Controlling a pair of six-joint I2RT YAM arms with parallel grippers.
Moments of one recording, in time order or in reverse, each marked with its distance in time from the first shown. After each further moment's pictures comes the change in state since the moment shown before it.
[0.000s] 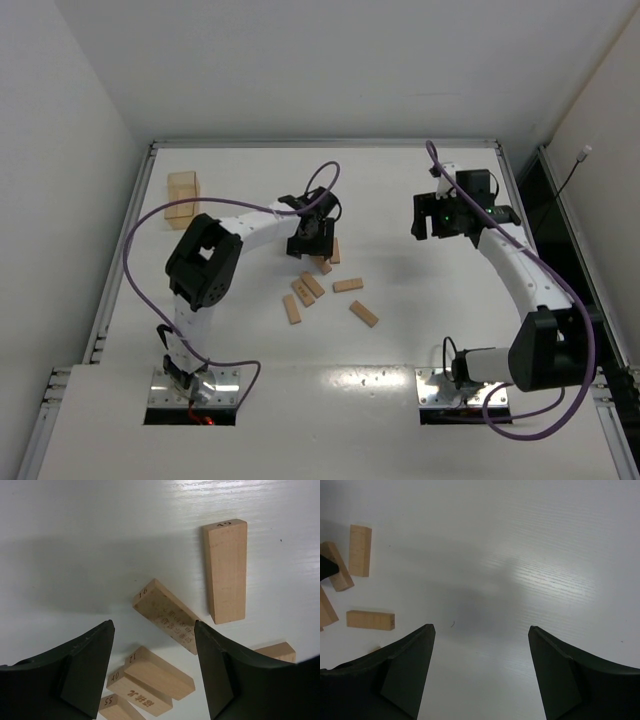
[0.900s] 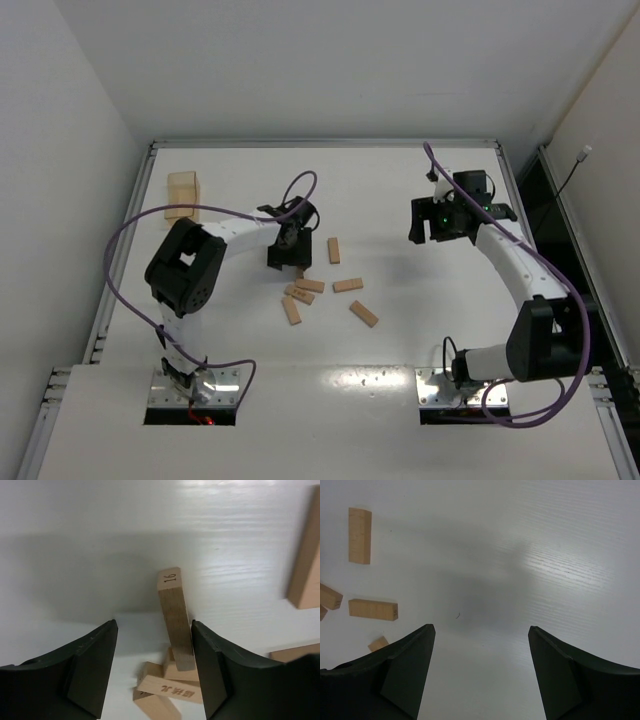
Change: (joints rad) left arm 0.063 -0.087 -0.194 0.058 0.001 -0.007; right arm -0.008 0.044 0.000 -0.033 -0.043 0.002
